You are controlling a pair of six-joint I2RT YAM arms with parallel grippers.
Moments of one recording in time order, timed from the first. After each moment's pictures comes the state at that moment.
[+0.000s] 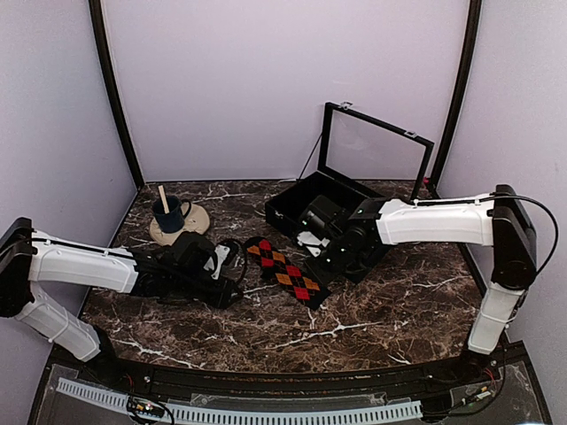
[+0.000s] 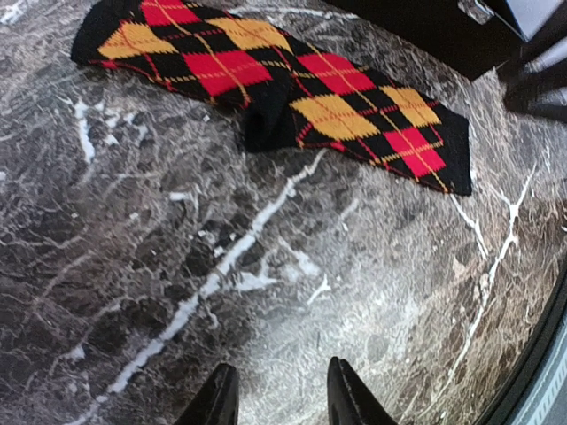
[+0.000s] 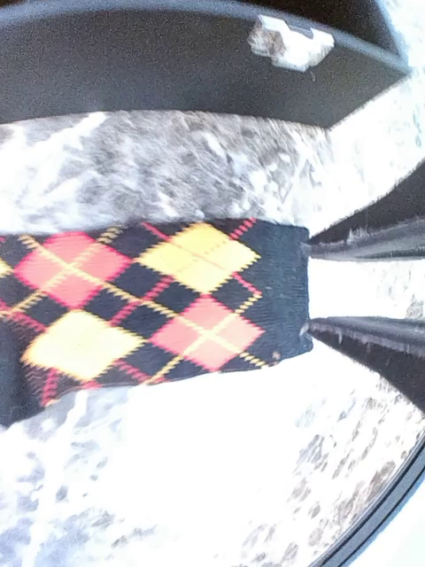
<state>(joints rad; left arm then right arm) -0.86 1.39 0.65 -0.12 0.04 -0.42 0.96 1.80 1.34 -0.71 0.08 0.22</state>
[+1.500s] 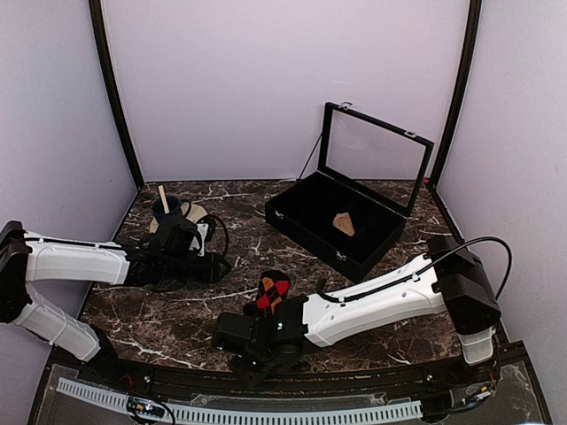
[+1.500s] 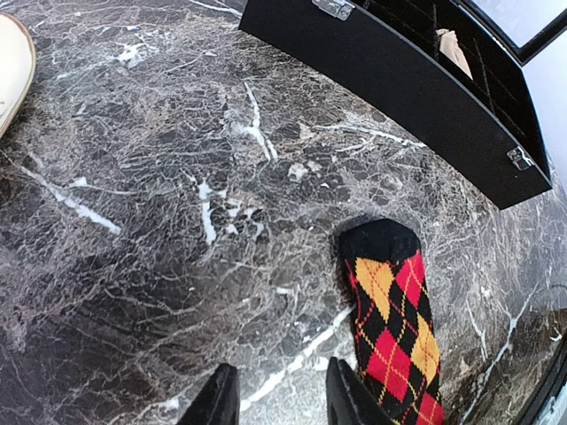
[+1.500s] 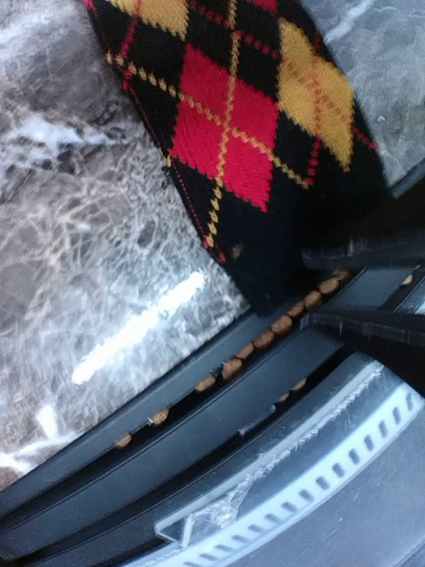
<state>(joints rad) -0.70 1.36 0.65 -0.02 -0.01 -0.50 1.50 2.11 1.53 -0.58 0.03 0.63</state>
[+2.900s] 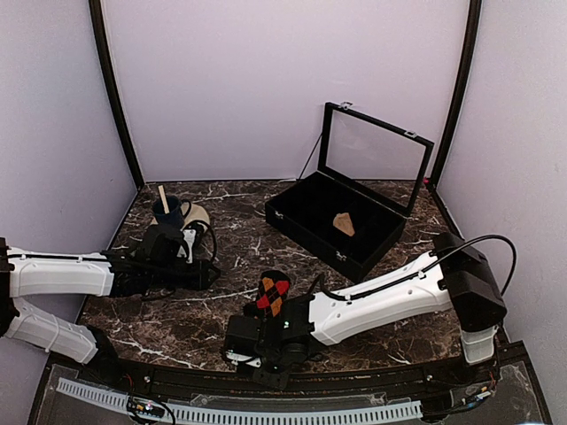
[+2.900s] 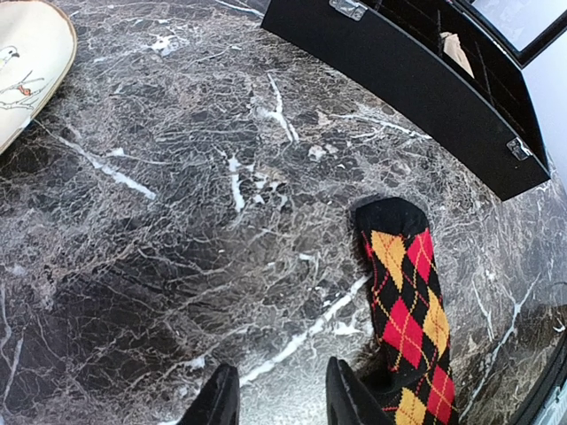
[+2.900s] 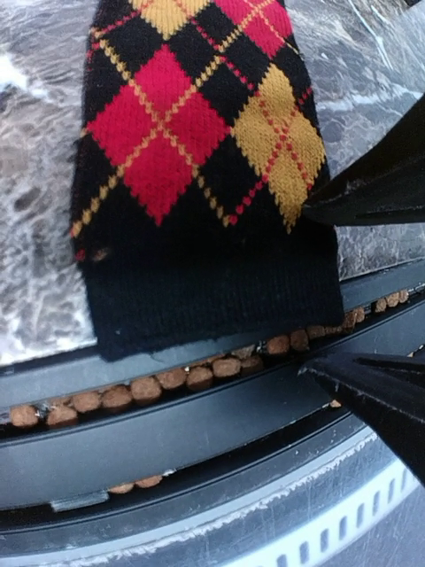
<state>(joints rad) -0.70 1.21 0.54 -0.05 -0.04 -0.51 1.51 2.07 1.48 -0.72 0.06 0.12</state>
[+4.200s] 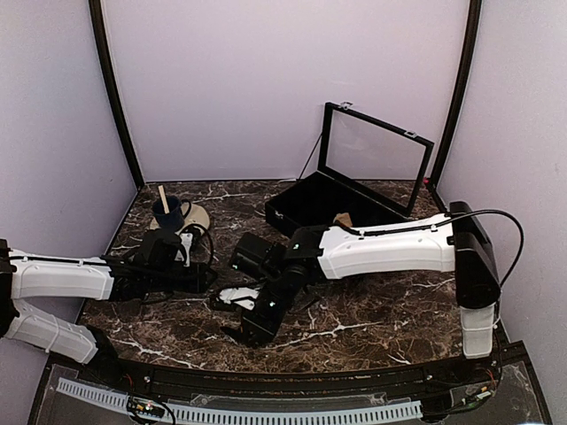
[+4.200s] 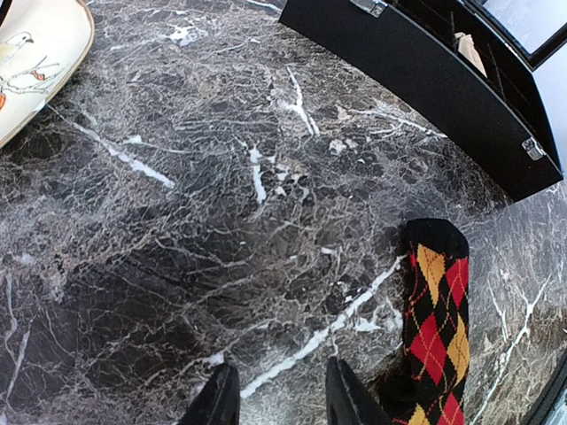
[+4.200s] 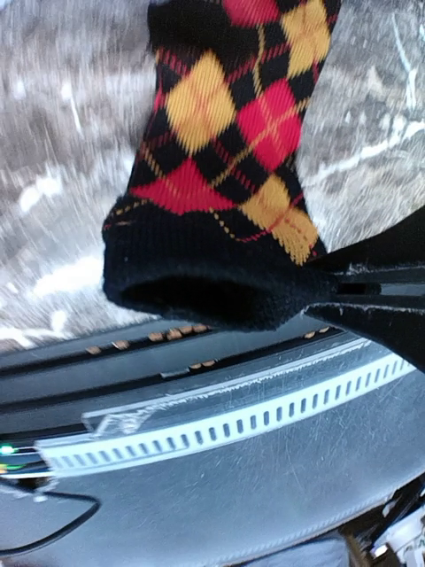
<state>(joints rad) -0.69 1.21 0.49 -0.01 -0.05 -0.50 1.29 2.05 1.66 -0.80 -0.39 0.09</state>
